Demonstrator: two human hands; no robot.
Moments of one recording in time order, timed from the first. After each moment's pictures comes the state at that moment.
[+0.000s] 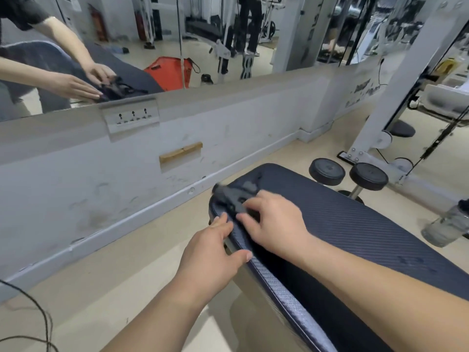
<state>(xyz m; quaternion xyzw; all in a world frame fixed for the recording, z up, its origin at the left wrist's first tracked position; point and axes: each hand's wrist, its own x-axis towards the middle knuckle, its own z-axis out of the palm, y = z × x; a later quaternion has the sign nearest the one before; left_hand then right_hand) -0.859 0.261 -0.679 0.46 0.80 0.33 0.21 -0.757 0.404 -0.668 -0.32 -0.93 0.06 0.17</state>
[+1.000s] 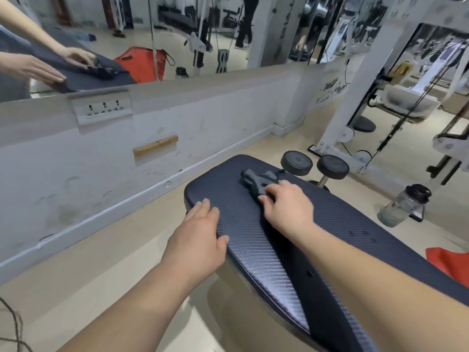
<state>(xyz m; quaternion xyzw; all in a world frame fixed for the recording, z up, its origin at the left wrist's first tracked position) -0.834 0.260 -0.665 0.54 0.80 0.22 0.15 -0.692 0.431 -0.665 -0.49 -0.86 0.03 0.14</state>
